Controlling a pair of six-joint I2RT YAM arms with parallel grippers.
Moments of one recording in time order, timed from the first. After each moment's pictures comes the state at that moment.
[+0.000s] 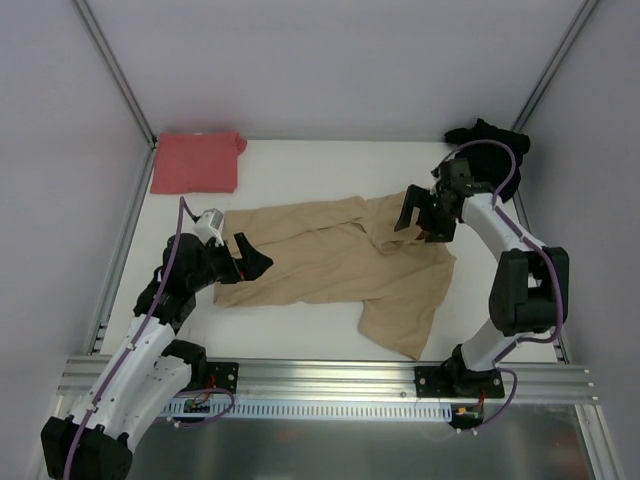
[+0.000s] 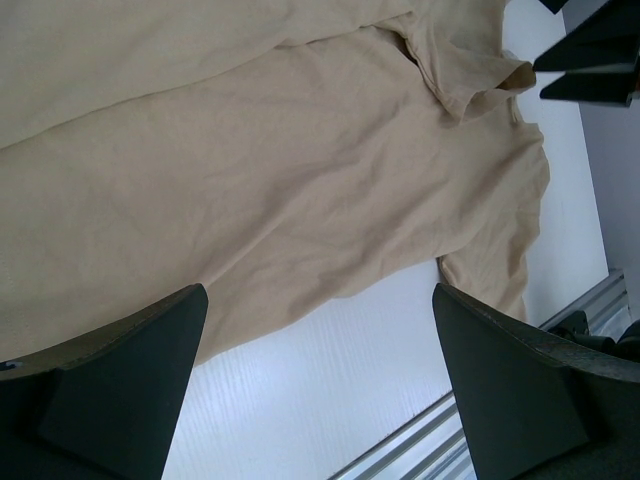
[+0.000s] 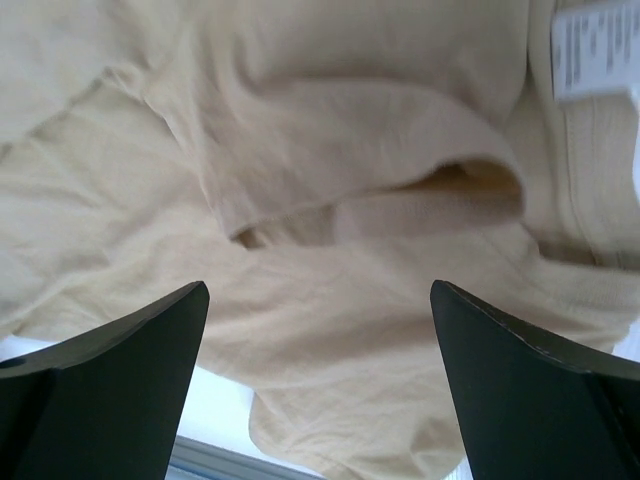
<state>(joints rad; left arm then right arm) -0.26 0.68 0.51 -0.30 0.34 -0.54 0.13 1.62 1.19 -0.71 -0.22 0.37</state>
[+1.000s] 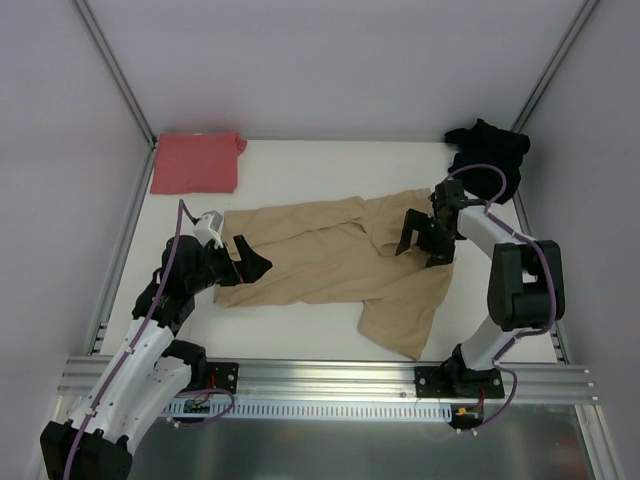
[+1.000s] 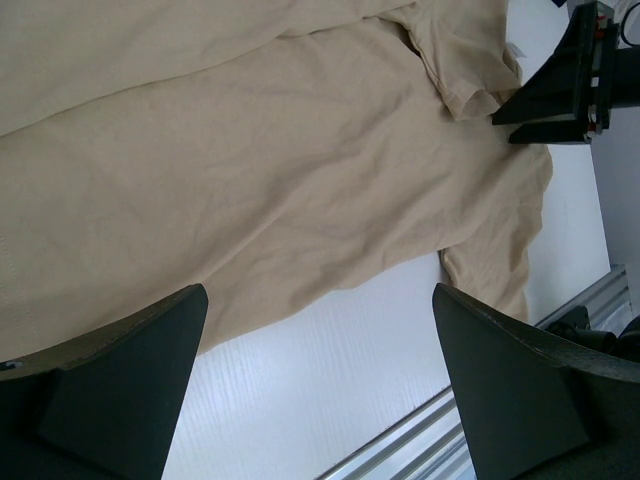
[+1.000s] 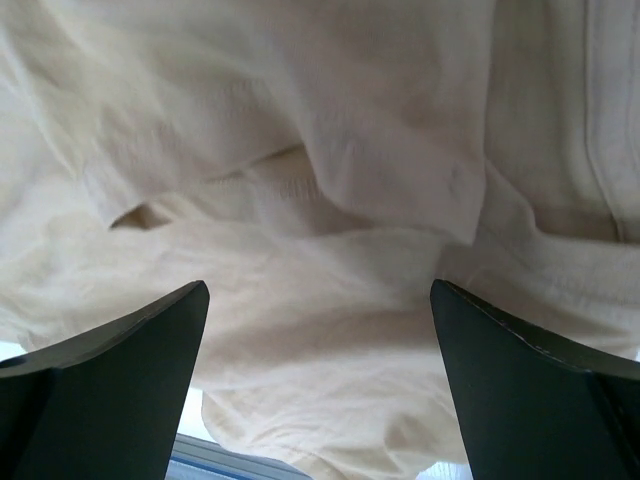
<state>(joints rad) -0.26 0.66 0.51 -0.34 0.34 -0.54 0.11 1.72 1.10 -0.67 -0.22 0.35</state>
